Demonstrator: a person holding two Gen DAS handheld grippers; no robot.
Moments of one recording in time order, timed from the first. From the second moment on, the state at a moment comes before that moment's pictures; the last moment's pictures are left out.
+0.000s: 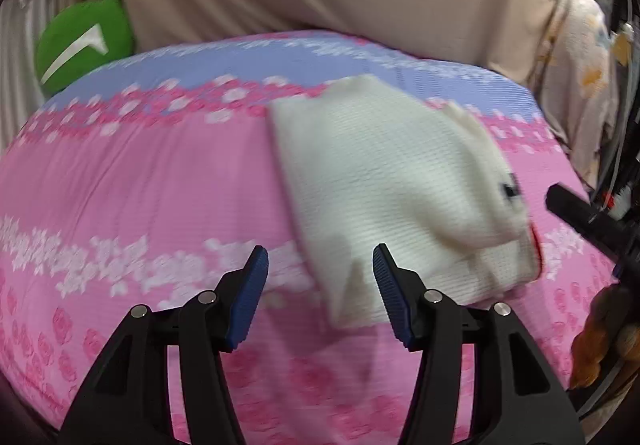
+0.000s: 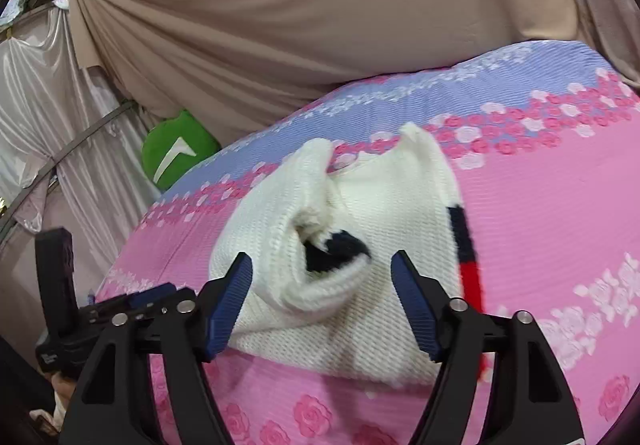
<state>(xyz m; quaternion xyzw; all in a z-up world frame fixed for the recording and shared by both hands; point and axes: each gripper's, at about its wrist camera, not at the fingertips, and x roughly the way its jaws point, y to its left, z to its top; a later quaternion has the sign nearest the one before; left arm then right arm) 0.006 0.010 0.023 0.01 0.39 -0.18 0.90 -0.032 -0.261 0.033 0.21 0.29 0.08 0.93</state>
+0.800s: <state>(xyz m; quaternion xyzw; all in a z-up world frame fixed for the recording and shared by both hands) 0.031 -0.021 0.015 -0.04 0.41 -0.25 0.88 -0.059 -0.294 -0.036 0.29 0.36 0.03 0.89</state>
